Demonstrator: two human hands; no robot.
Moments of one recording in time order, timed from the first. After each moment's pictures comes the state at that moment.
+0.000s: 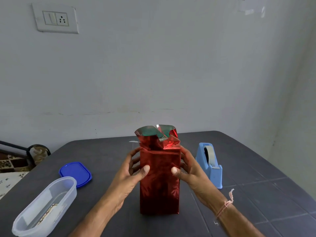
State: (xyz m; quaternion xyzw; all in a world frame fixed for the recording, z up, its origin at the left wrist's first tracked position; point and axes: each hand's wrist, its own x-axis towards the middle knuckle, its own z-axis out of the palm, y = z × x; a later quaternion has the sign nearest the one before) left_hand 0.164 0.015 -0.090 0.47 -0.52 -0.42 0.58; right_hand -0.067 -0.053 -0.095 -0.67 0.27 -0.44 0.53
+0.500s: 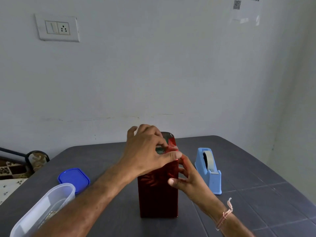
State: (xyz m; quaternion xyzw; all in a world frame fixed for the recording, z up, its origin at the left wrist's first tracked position) left_hand 0.119 0.003 0.029 0.60 -0.75 0.14 0.24; right_hand -0.067 -0.051 -0.096 -0.71 0.28 -0.44 0.48
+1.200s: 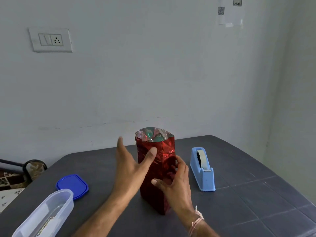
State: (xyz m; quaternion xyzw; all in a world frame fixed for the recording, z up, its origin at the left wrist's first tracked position) left_hand 0.106 0.040 -0.012 0.62 -0.54 -0.15 0.56; right_hand -0.028 -0.022 -0.112 -0.65 0.44 -0.55 0.29
